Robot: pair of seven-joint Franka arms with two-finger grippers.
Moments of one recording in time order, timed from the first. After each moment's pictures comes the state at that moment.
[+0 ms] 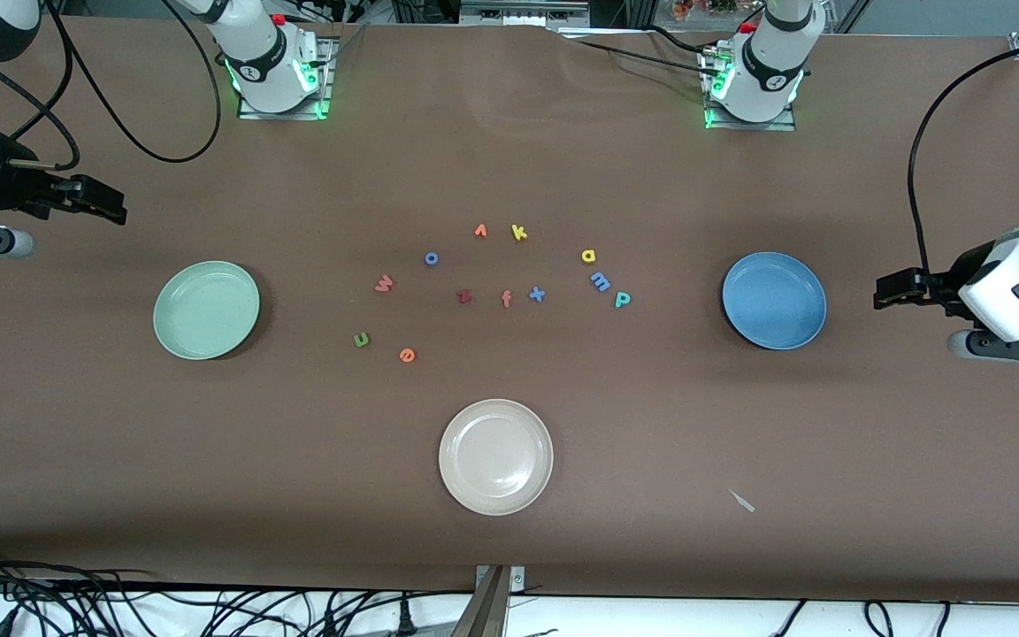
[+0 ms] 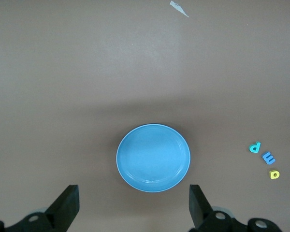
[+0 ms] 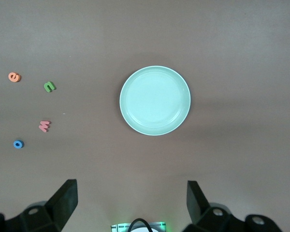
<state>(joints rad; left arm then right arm) 0.12 0.31 -0.13 -1.41 0.03 1.58 0.07 0.19 0.06 -0.16 -1.59 -0.04 1.50 0.07</state>
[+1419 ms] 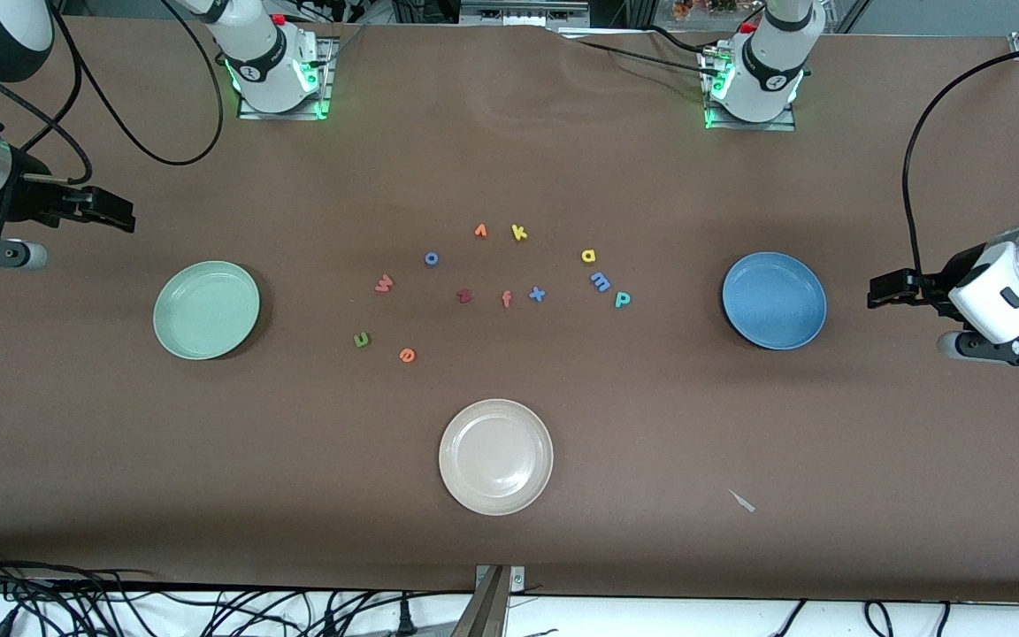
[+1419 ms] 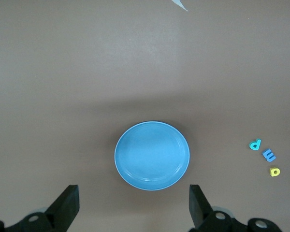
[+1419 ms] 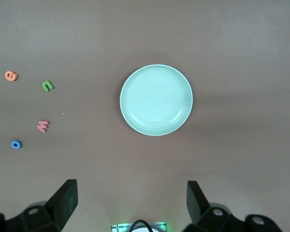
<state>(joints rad) 0.12 0.31 -0.14 -1.42 0.03 1.58 0.07 0.19 0.09 -0.16 -1.59 -0.04 1.51 0.07</state>
